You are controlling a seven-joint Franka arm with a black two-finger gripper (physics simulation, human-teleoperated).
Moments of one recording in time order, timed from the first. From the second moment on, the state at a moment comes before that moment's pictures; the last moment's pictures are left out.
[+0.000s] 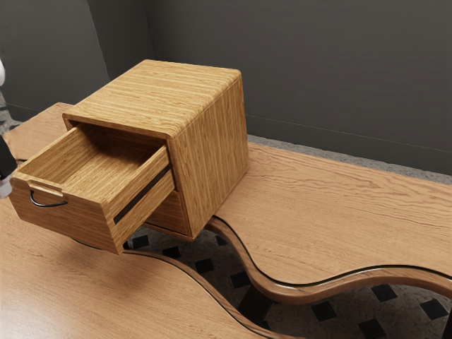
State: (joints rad) arm 0.03 -0.90 -0.08 -2.14 0.00 1.23 -0.19
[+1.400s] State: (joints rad) arm -0.10 -0.71 0.21 -2.49 0.25 1.82 0.00
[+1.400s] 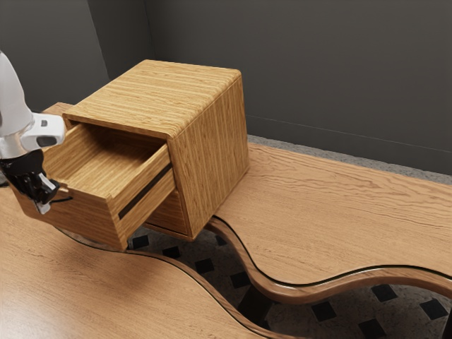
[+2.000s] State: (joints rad) arm -0.11 -0.50 0.23 -2.34 0.22 1.91 0.11
